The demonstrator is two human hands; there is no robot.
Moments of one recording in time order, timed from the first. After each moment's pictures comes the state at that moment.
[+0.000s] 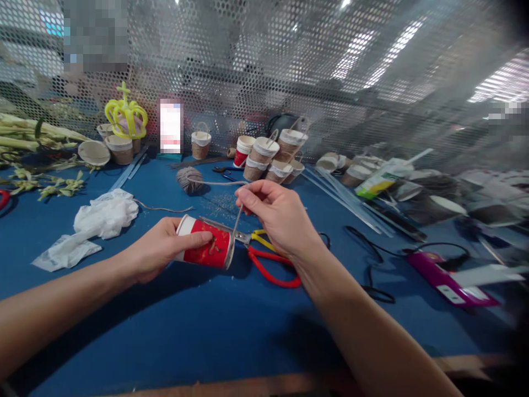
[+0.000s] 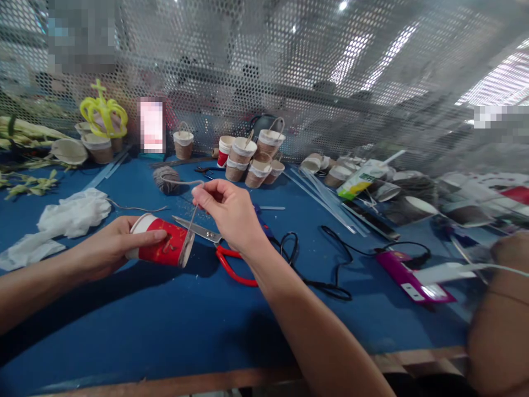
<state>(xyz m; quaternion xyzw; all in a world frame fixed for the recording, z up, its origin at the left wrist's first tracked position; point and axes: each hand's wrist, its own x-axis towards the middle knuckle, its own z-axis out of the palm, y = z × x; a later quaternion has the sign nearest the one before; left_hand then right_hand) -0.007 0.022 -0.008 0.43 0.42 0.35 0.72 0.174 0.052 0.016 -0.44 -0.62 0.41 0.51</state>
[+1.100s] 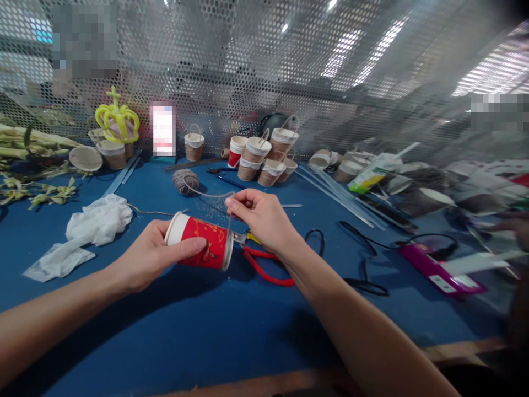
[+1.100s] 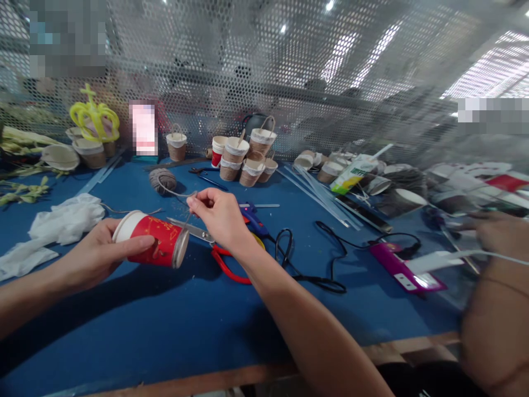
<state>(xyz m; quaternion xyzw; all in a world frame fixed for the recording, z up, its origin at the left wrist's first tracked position) -0.008 0.015 -0.007 0.48 0.39 0.40 0.68 0.175 0.056 0.009 -0.51 -0.66 0.36 0.42</state>
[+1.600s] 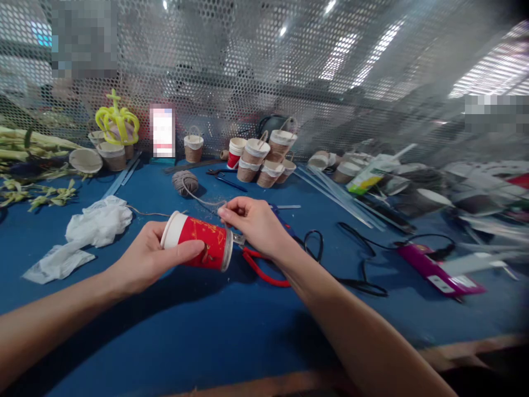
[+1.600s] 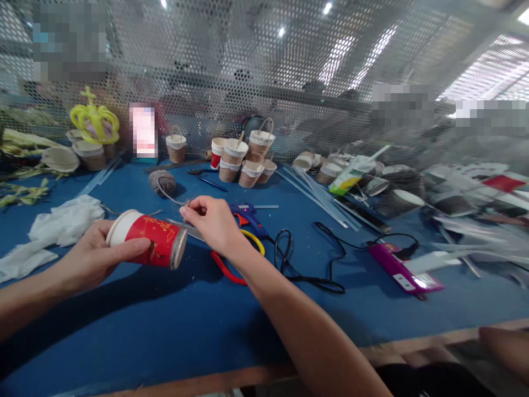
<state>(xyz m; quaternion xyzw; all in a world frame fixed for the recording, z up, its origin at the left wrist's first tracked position) -0.013 0.014 -0.011 0.51 0.39 0.42 0.64 0.173 0.053 0.006 -0.51 -0.70 0.35 0.36</state>
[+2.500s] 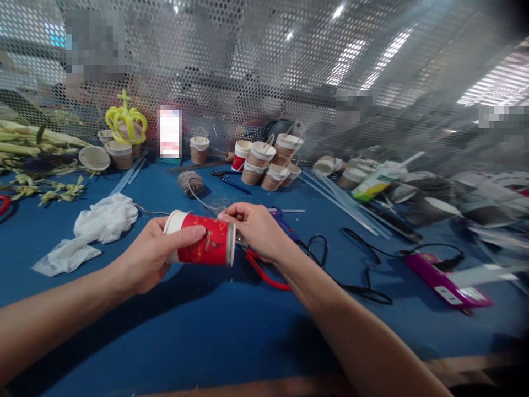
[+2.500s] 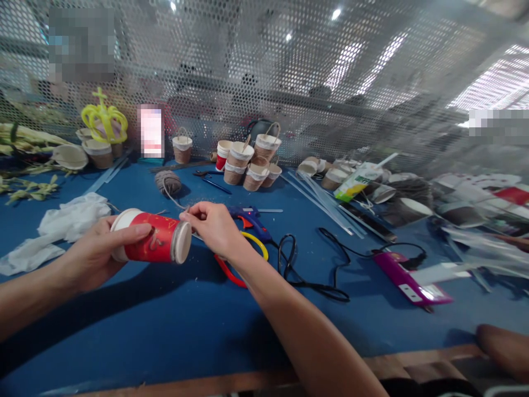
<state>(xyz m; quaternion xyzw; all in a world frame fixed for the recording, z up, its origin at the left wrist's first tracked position) -0.003 0.012 0.006 0.36 0.39 0.46 0.71 0.166 0.055 -0.004 -0.49 -0.62 0.49 0.37</state>
